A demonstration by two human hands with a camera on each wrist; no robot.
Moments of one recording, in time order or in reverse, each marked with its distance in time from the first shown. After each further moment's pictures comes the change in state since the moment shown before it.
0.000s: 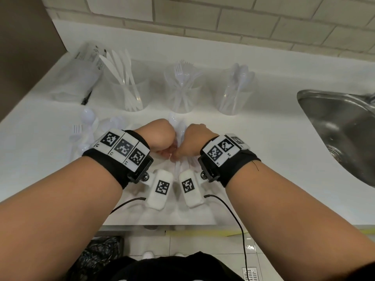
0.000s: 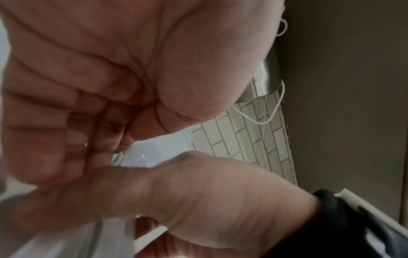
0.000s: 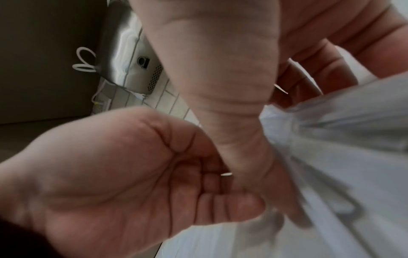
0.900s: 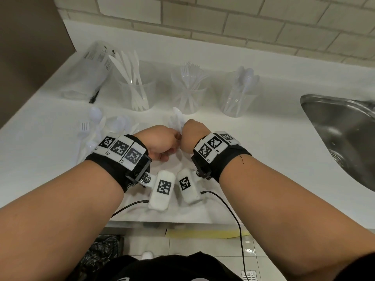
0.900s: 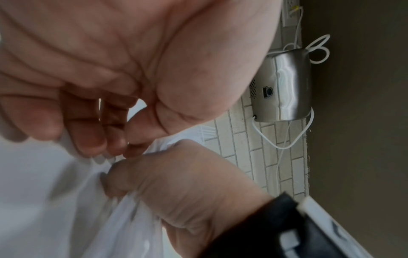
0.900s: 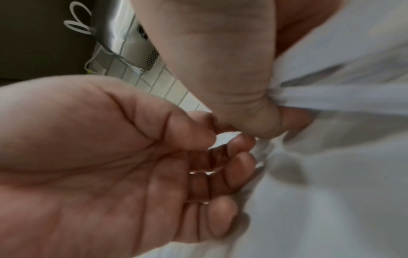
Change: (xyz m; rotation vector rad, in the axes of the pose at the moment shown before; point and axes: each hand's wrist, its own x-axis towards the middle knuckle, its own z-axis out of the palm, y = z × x) left_hand 0.003 -0.025 -0.005 -0.149 -0.143 0.027; right_hand 0.021 -0.013 0.010 0.044 0.145 -0.005
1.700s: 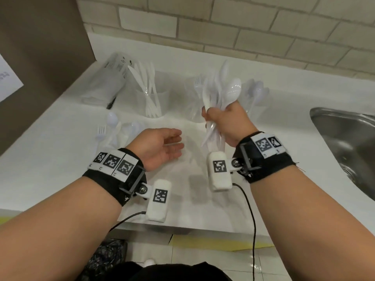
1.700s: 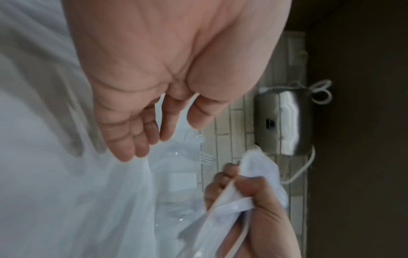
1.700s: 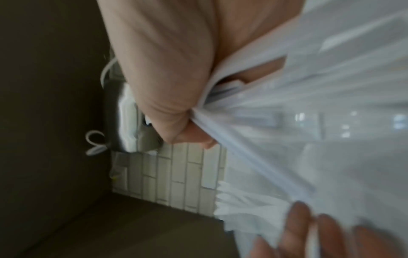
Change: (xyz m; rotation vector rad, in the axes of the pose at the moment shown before) left_hand -0.022 -0.019 -0.022 -0.763 0.048 0.131; right_hand -0.014 0.024 -0.050 1.137 0.220 -0.220
